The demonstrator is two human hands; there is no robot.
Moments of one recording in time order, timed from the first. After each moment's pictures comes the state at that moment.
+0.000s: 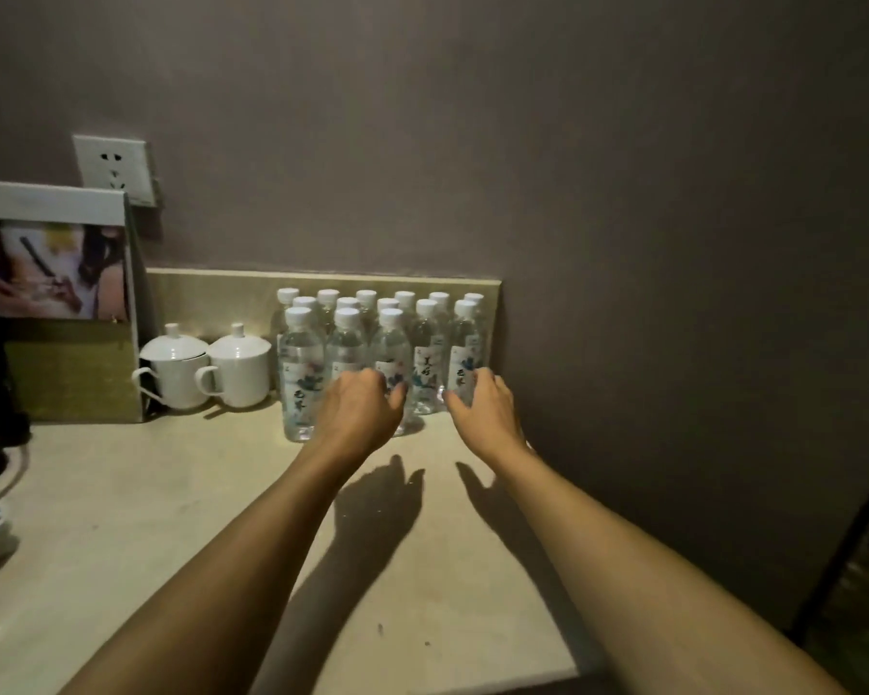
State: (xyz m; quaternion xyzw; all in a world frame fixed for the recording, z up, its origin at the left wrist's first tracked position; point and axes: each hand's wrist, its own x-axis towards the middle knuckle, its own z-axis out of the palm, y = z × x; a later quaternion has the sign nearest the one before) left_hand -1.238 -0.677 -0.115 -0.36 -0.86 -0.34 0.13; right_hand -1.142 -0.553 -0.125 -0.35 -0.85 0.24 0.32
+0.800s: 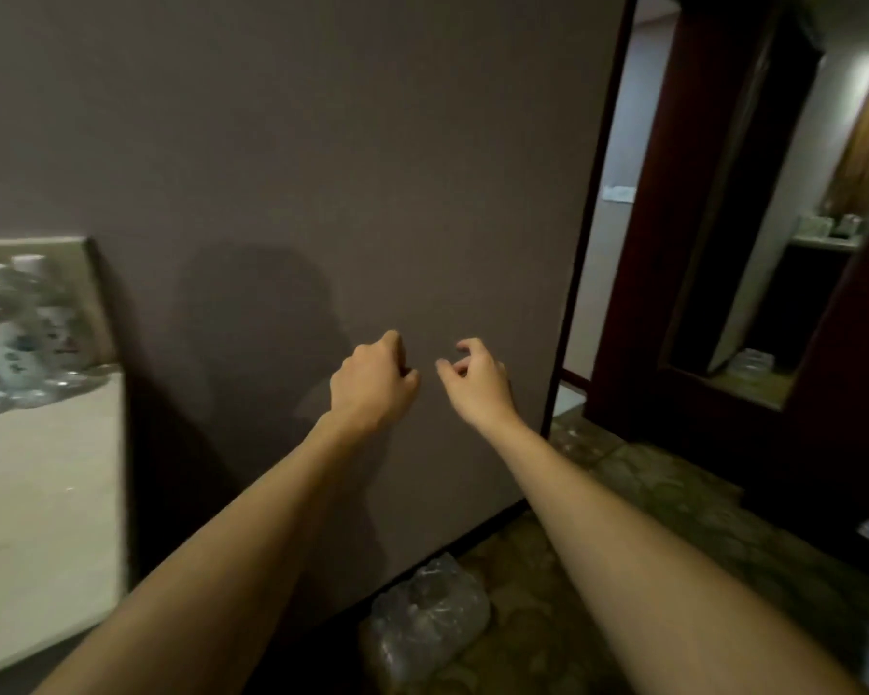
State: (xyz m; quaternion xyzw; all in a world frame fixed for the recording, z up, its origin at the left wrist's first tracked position) left_hand -0.844 -0.399 -0.127 -0.58 -0.75 -0.32 0.02; right_hand -0.720 -0.339 -0.144 -0.50 -0.72 0.25 0.41
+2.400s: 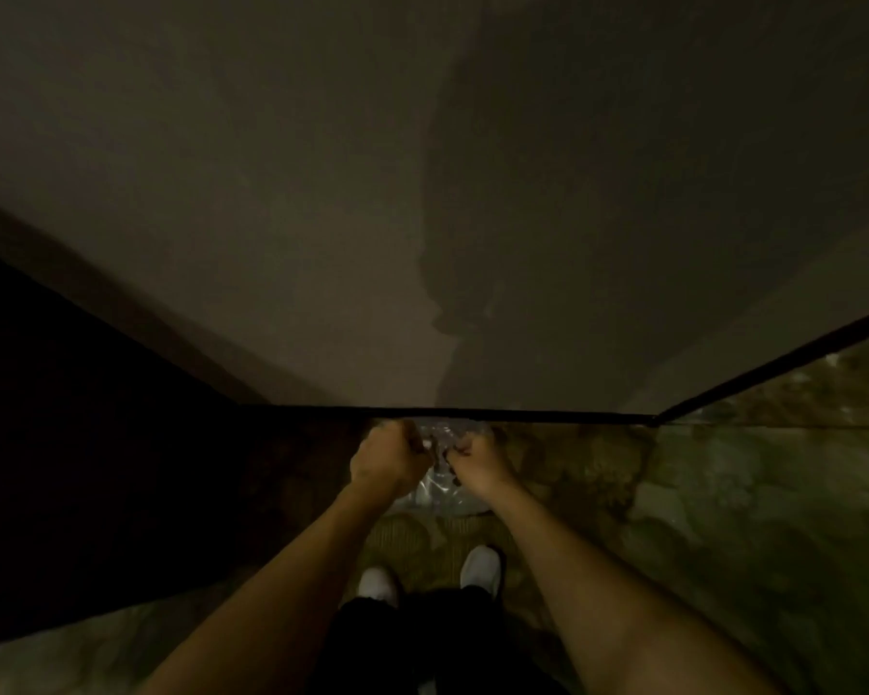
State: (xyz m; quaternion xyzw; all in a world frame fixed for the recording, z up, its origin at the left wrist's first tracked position) left_hand -0.836 0.004 -0.506 -0.14 -0.91 -0.16 -0.35; right_hand -0.760 0.107 -0.564 -0.43 -0.72 0.51 -0.19
